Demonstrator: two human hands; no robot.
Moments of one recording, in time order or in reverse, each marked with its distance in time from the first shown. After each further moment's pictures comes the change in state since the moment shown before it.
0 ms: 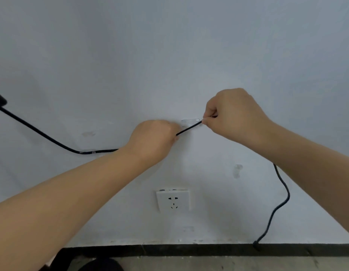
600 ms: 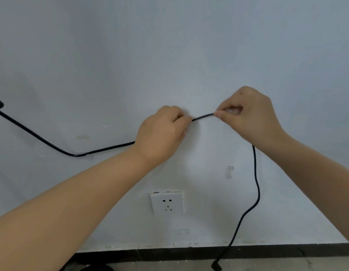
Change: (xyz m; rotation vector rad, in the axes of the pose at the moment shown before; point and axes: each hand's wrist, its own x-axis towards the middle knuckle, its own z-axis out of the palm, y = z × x) left_hand 0.004 0.023 -0.012 -0.141 0.483 0.214; right_hand -0.013 0.039 -0.007 0.297 0.269 0.034
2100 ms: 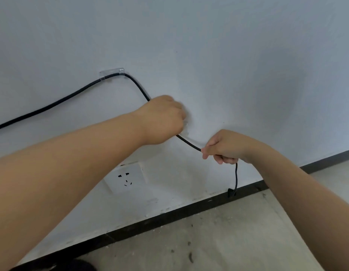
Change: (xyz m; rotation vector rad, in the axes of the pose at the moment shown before) left_hand 0.016 0.059 0.073 0.262 -0.521 0.761; right_hand -0.114 0.097 0.018 0.185 -0.734 0.784
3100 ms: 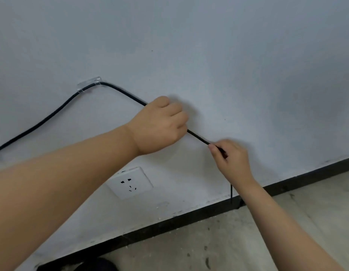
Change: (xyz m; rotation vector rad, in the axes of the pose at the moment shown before) left_hand 0.014 0.014 -0.001 0.248 0.114 0.049; right_hand 0.052 0.079 0.055 0.073 0.897 -0.580
